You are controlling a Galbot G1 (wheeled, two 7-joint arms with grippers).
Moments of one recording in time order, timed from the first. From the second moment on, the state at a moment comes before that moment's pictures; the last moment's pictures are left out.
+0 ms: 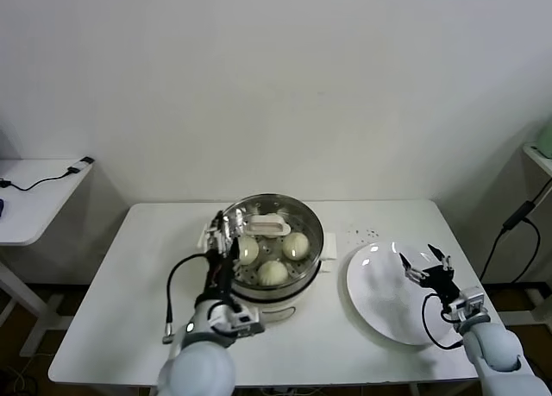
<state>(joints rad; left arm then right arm) 1.23 -1.21 -0.02 -2.15 1.16 0.73 0.12 -1.18 1.05 0.58 1.42 0.28 0.05 -0.27</state>
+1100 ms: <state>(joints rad) 1.59 -1.43 -0.76 -1.99 -0.05 -0.04 -0.04 -1.29 1.16 0.63 1.59 0.30 0.05 -0.26</state>
